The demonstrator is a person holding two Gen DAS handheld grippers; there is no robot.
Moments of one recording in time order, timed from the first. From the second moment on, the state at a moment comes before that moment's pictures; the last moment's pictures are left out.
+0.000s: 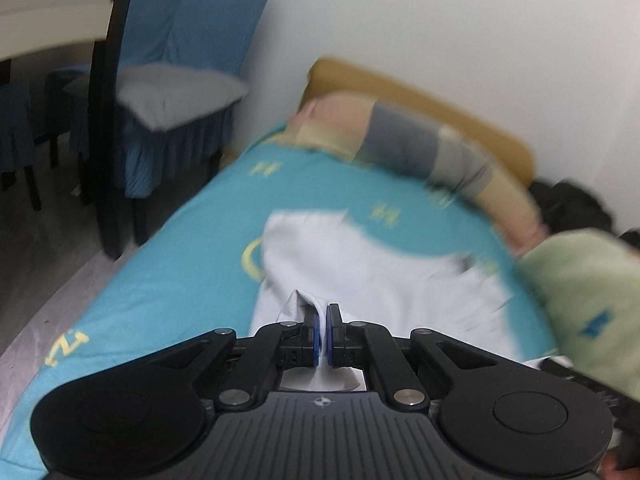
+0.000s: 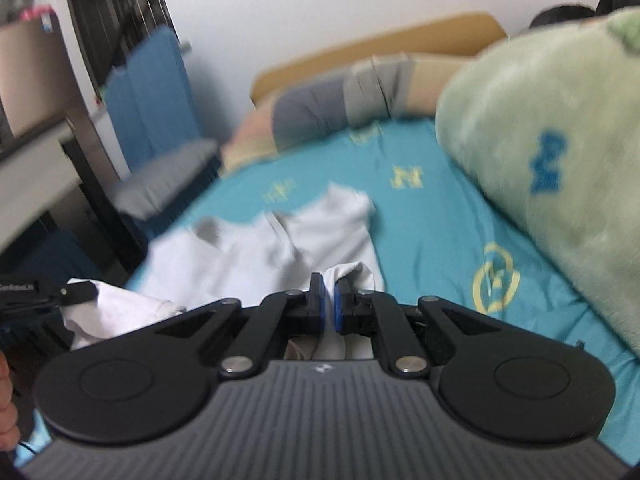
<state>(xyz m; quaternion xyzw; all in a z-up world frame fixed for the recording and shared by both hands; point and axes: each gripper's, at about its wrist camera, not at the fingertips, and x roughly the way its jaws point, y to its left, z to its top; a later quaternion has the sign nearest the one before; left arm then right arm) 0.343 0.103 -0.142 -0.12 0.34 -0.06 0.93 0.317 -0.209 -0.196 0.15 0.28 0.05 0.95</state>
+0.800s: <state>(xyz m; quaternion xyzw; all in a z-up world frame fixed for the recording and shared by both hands) 0.208 0.067 -0.049 -0.07 0.30 -0.12 0.94 0.211 -0.194 -0.107 0.11 0.25 0.08 0.96</state>
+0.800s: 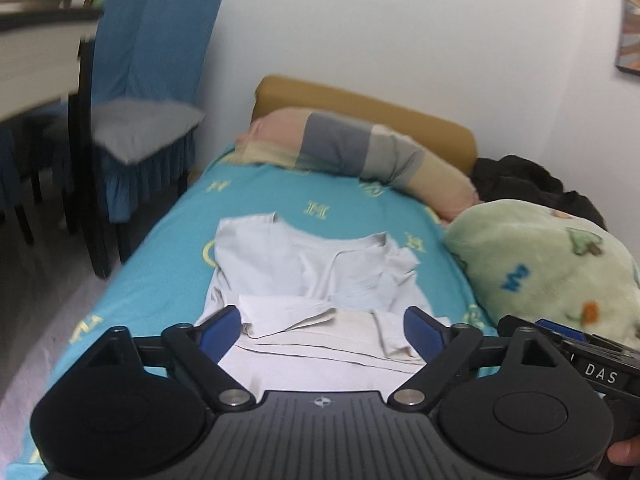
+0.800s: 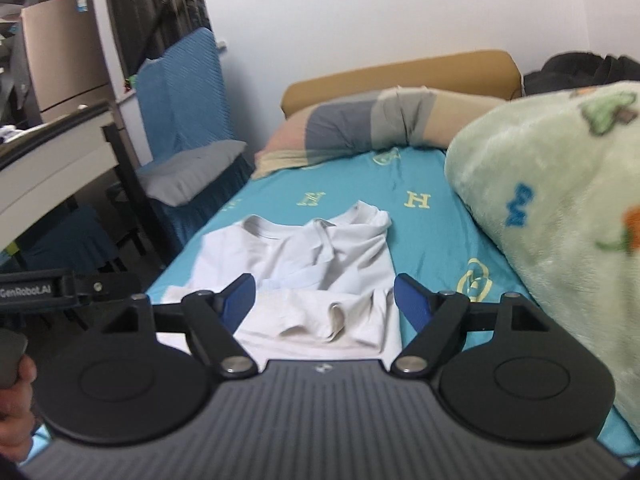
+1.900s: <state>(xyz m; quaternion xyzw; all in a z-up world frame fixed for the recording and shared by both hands) 0.129 0.070 -0.045 -0.09 0.34 -0.12 0.93 0.137 -0.172 -0.098 0.06 0.22 0.07 0.97</state>
